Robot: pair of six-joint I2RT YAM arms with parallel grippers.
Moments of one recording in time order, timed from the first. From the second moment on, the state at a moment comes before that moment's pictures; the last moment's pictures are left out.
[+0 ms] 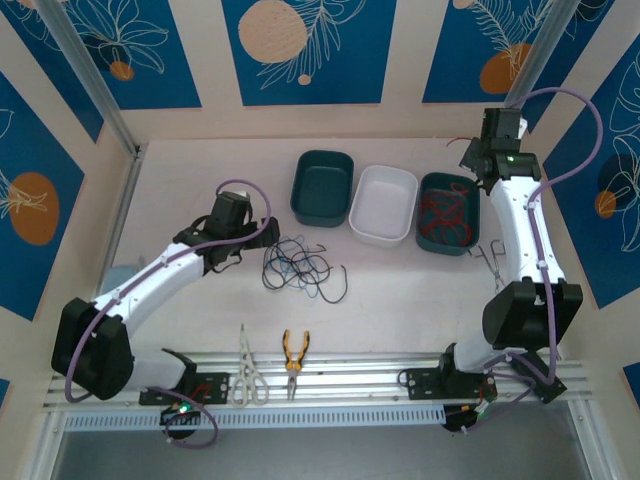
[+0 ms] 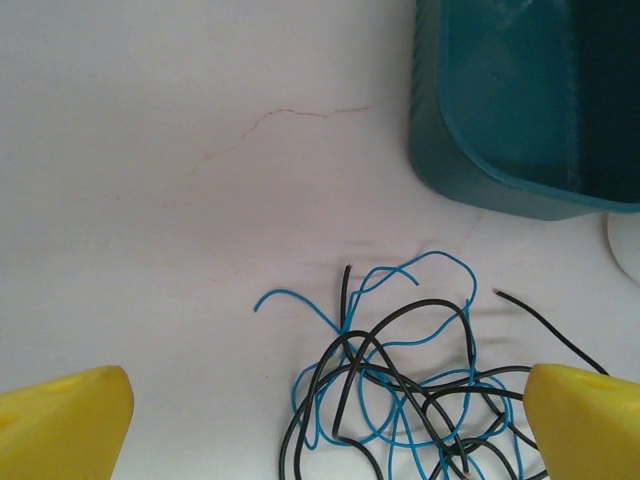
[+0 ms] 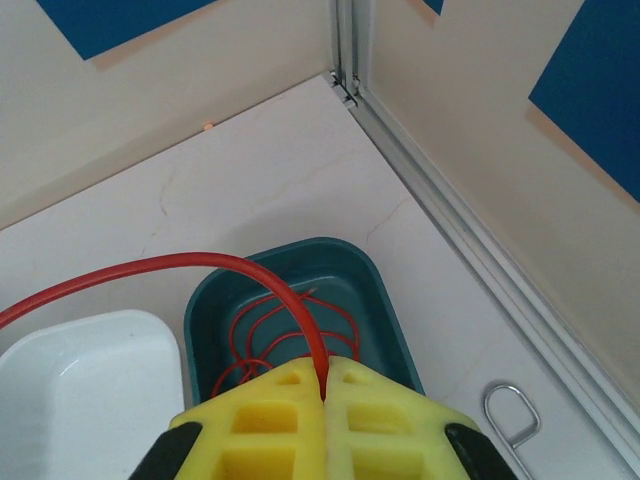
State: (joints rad) left arm -0.47 1.33 0.94 -0.43 -0.11 -0.52; right arm -0.08 1.53 1.57 -0.77 0.28 0.35
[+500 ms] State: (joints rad) left arm -0.47 1.34 0.94 -0.41 -0.06 -0.52; right arm -0.12 1.75 1.48 -0.79 0.16 0.41
